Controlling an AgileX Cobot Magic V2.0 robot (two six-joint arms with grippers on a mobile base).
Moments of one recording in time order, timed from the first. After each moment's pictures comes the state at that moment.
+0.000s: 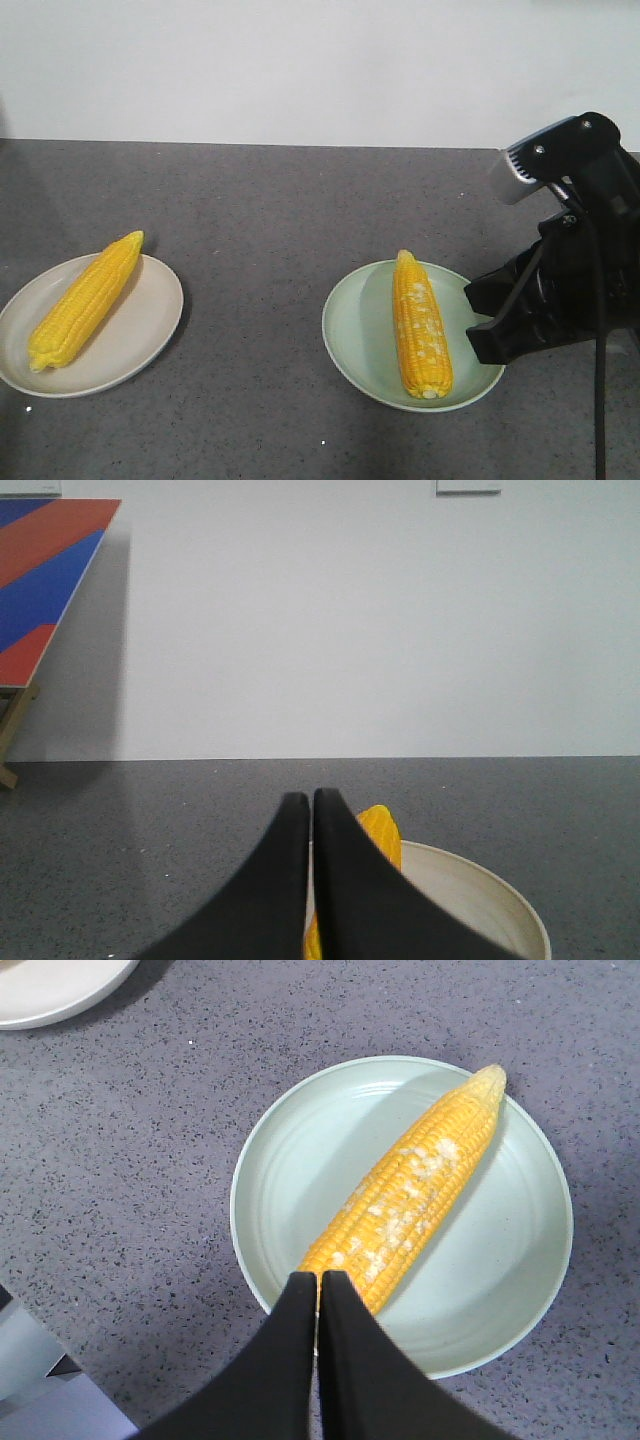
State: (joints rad) left arm -0.03 -0.01 0.02 0.06 -0.05 -0.11; right arm 0.45 1.09 -1.05 0.21 0.93 -0.22
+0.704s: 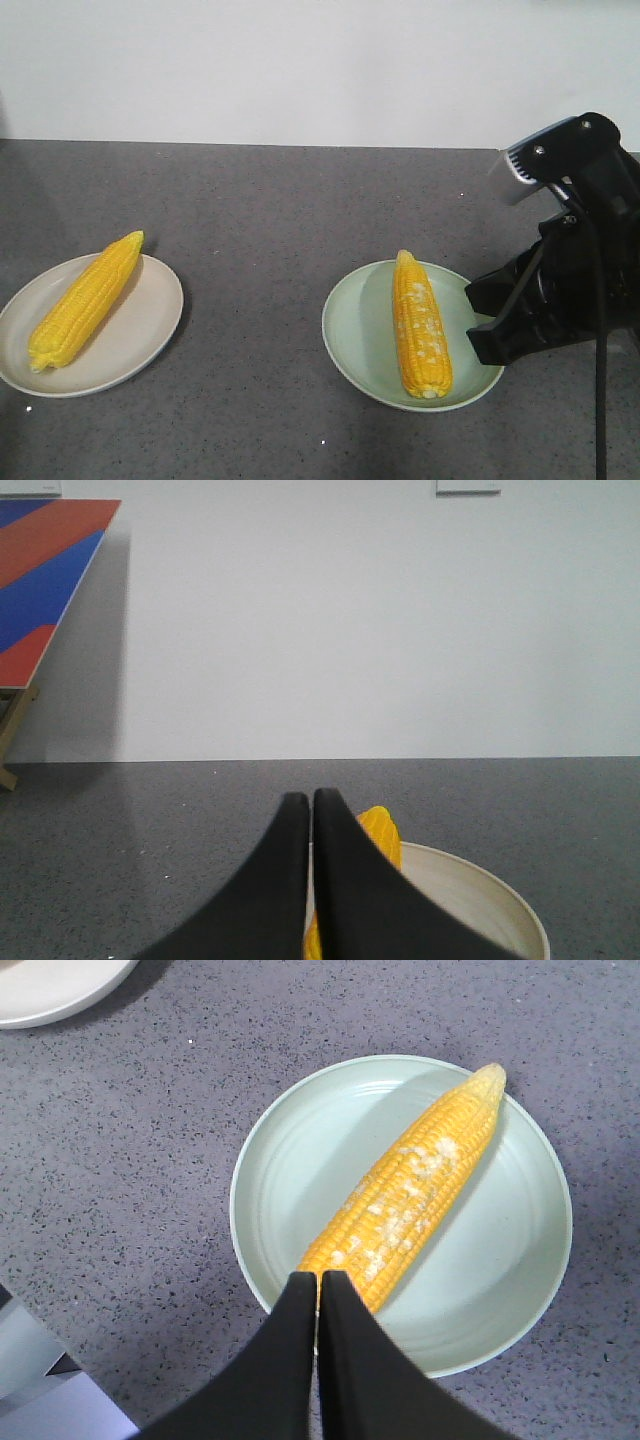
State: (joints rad) left arm -0.03 -0.01 0.02 0.06 -0.05 -0.11; right arm 0.45 1.09 -1.05 0.21 0.93 -0.23
